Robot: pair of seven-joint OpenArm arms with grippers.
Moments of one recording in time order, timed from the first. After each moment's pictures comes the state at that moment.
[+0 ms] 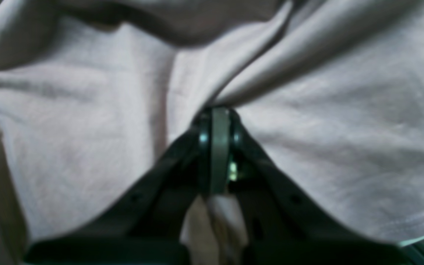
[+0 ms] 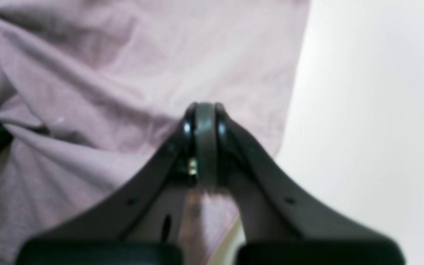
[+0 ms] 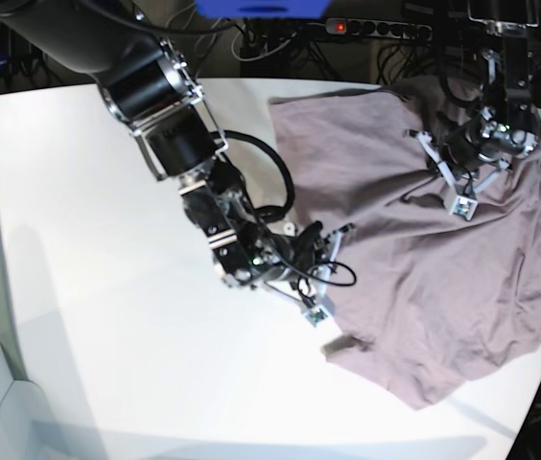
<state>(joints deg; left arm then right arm) 12.3 -18.7 -7.8 92.7 -16.6 -19.7 53.6 26.4 -8.6 -25.1 55.3 15.4 15.6 -43.2</state>
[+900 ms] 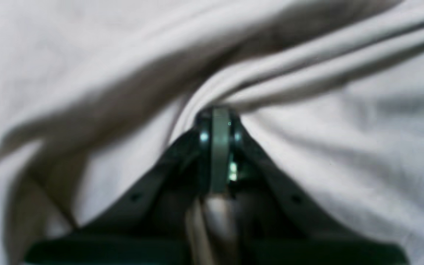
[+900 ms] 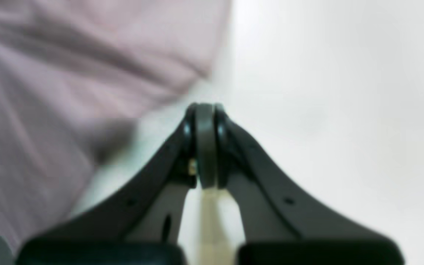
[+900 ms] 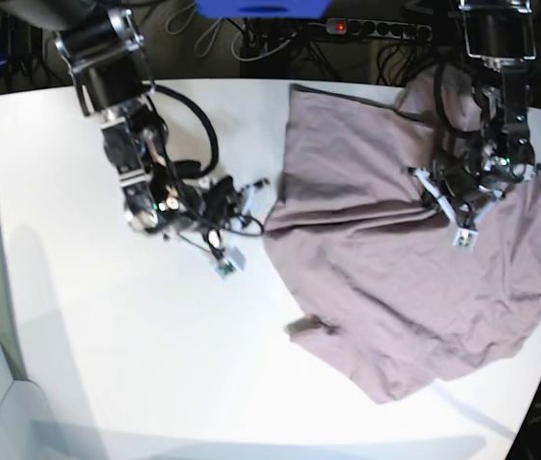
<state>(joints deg) 2.3 -18.1 -7.6 80.9 -18.9 -20.9 47.9 9.3 5.5 -17.7 79.0 16.8 16.1 -56.1</state>
